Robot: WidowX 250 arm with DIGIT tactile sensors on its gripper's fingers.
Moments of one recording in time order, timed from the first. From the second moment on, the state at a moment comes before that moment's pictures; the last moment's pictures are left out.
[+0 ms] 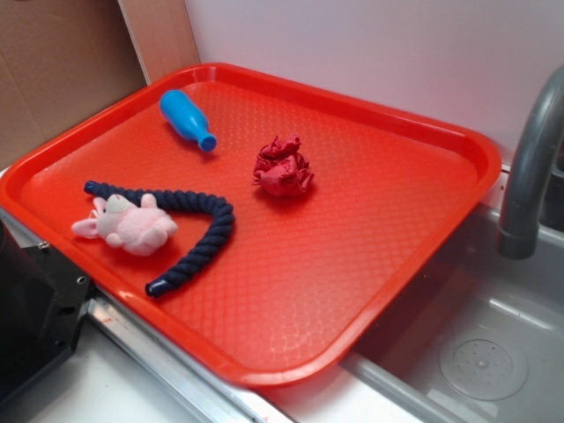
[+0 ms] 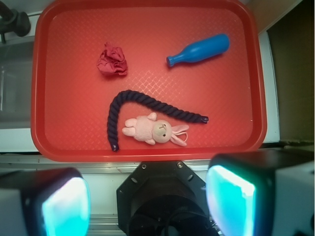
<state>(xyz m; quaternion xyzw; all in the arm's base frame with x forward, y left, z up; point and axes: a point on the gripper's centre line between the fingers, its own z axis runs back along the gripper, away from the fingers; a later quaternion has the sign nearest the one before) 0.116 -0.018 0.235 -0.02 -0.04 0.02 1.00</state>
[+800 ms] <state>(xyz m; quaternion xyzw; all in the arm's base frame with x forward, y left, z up) 0.190 -0.052 0.137 0.03 -0.07 -0.04 1.00</state>
